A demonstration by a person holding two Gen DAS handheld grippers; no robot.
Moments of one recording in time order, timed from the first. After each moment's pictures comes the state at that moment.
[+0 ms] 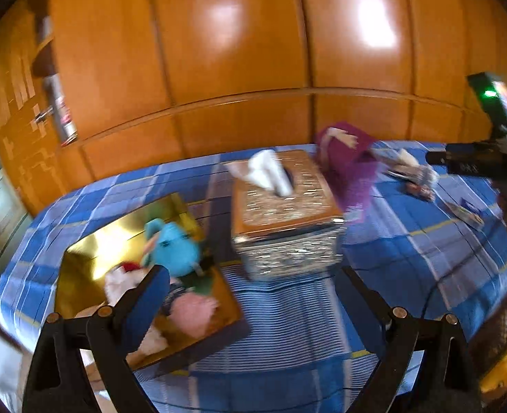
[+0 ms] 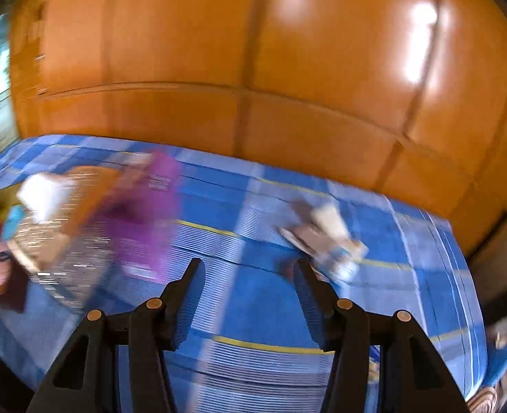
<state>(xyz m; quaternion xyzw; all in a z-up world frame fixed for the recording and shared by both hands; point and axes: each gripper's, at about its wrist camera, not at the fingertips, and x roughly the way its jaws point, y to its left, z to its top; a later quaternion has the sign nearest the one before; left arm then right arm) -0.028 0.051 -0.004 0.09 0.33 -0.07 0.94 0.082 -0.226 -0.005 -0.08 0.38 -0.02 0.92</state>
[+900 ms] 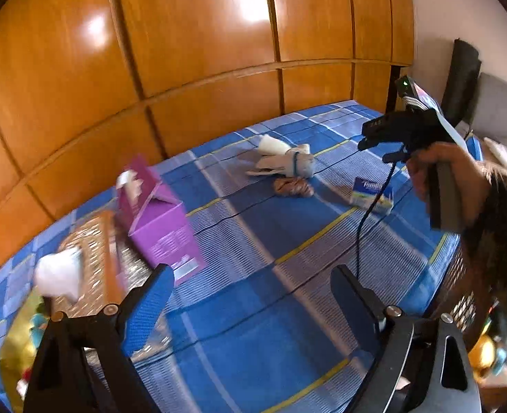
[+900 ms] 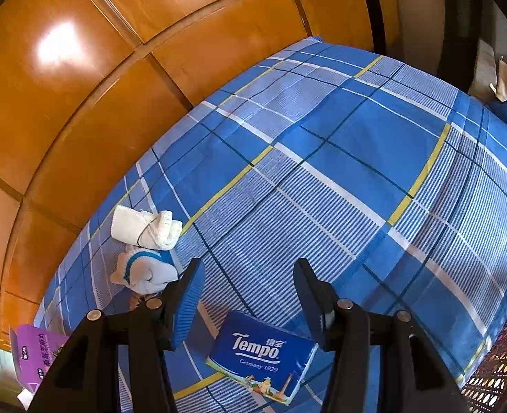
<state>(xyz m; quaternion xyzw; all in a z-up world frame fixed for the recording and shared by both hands) 0.027 -0.133 -0.001 0.17 0.36 -0.28 0.88 0.085 -0.477 -0.066 0.33 0.40 -0.22 0.83</state>
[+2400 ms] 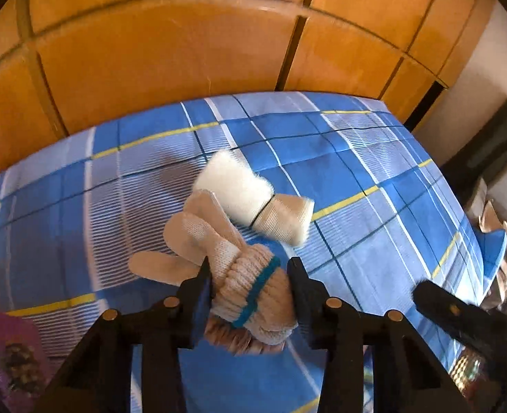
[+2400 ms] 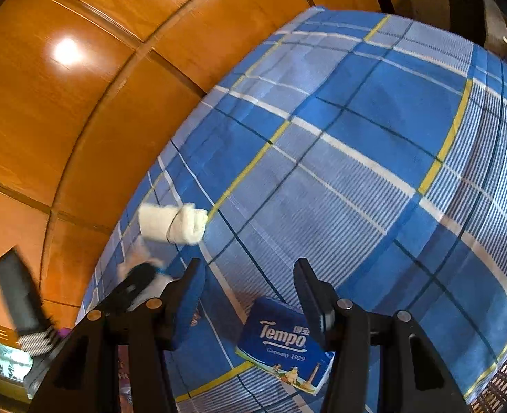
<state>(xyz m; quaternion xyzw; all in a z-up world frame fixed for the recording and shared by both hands) 0.221 -0.304 -0.071 0.06 0.49 -0.28 0.82 0.087 -0.490 -0.083 0.42 0.40 -0.16 0.80</state>
